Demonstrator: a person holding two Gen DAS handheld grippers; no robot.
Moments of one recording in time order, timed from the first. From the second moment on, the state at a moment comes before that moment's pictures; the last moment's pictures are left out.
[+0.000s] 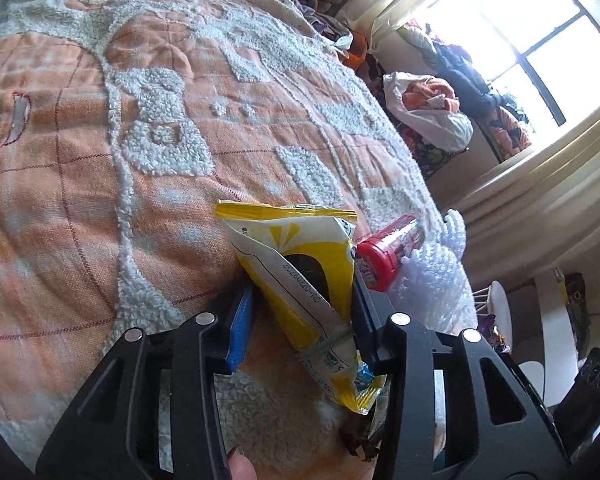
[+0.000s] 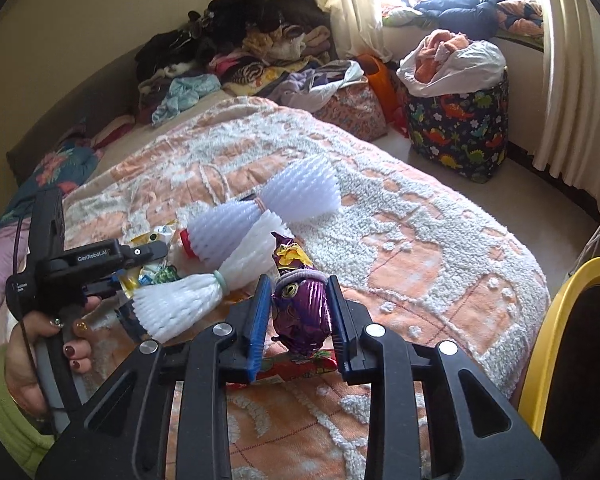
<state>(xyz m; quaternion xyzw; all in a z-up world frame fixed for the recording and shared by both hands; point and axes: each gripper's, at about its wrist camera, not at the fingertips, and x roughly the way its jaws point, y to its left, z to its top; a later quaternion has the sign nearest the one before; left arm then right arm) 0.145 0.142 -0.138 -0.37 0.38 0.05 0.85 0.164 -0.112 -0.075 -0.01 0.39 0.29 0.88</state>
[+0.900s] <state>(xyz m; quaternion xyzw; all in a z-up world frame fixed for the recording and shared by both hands) 0.128 0.103 -0.063 -0.31 0.30 0.01 0.90 0.131 -0.144 -0.052 0.04 0.36 0.30 0.89</state>
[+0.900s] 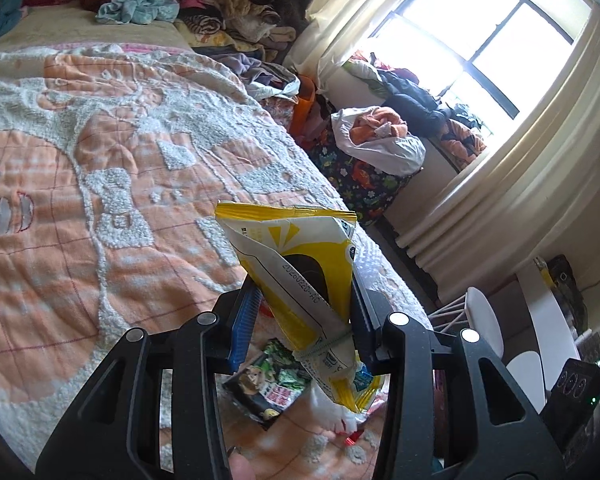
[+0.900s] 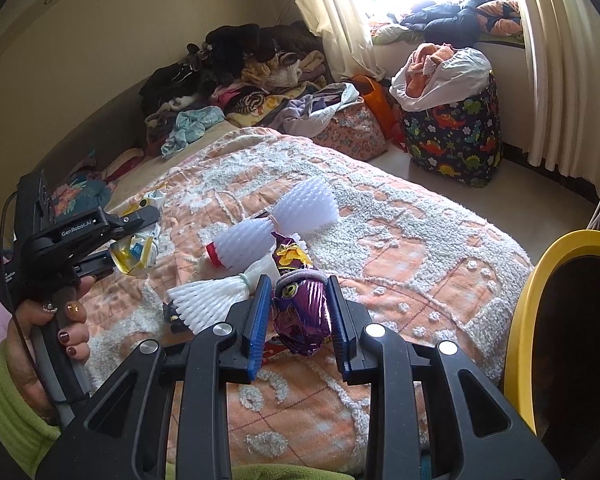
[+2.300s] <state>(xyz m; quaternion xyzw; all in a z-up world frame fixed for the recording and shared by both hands) 0.128 -0.035 -0.030 -0.18 0.32 -0.10 0.92 0.119 -0.259 -0.023 0.13 0.31 0.22 0.92</state>
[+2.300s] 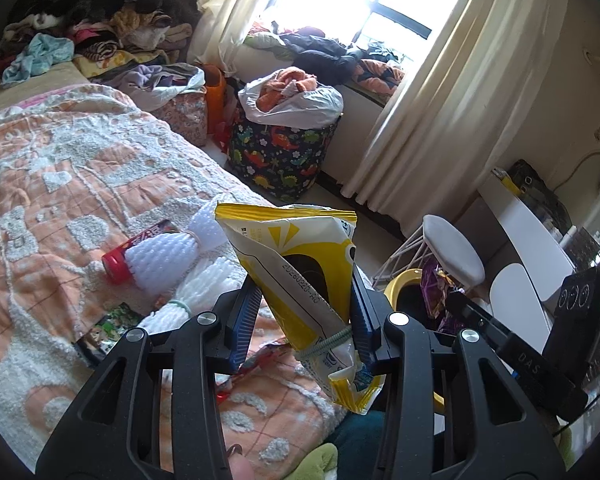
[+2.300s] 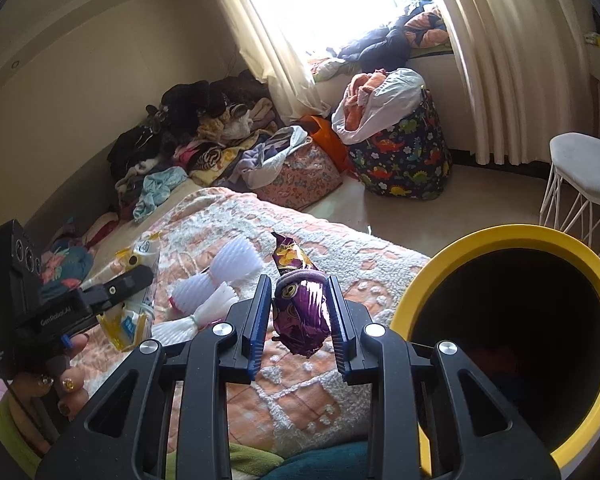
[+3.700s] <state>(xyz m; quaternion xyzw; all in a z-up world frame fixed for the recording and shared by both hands) 0.131 -0.153 -0.046 -0.09 0.35 -0.21 0.91 0.127 -0.359 -0.037 0.20 0.30 0.10 0.93</state>
